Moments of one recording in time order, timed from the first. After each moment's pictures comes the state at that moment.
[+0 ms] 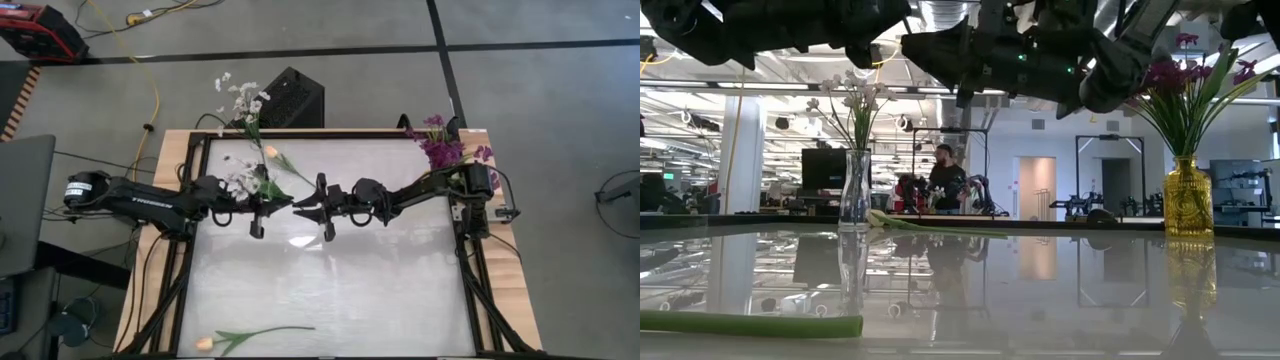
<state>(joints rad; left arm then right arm) 0.07 1.11 0.40 0.95 0.08 0.04 -0.06 1.92 0.93 1.20 -0.21 0.10</state>
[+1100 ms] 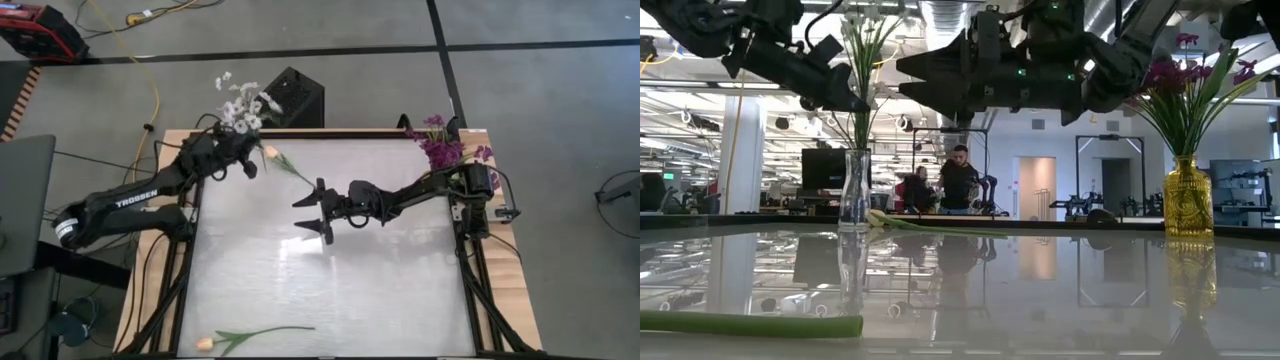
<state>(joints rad) 0.69 0.90 0.47 0.28 -0.05 0.15 -0.06 1.92 0.93 1.04 -0.21 0.09</state>
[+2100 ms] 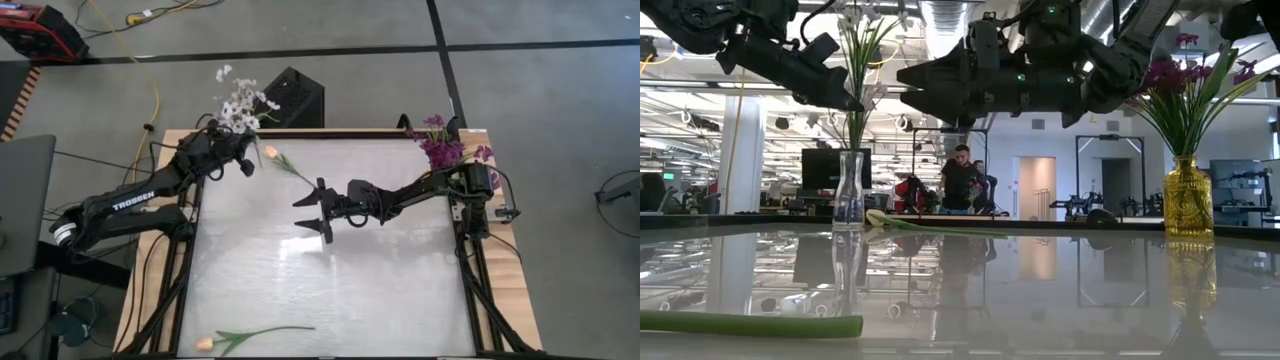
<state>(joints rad) 0.71 0.86 0.47 0.25 -0.11 0.23 -0.07 1.92 0.93 1.00 -0.21 0.08</state>
